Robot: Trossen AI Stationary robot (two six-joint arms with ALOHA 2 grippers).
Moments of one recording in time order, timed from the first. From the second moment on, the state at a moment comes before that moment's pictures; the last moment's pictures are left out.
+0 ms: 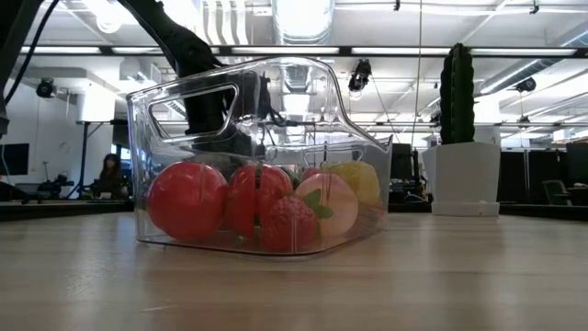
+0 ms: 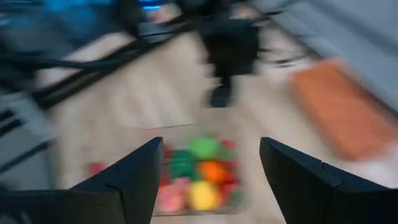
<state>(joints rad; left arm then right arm) 0.35 1.75 1.04 -0.53 -0.03 -0.48 0.23 1.48 1.84 -1.16 0.40 0.64</state>
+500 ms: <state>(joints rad) 0.35 1.75 1.04 -0.54 -0.03 -0.48 0.08 0.97 1.04 -0.54 0.09 0.52</state>
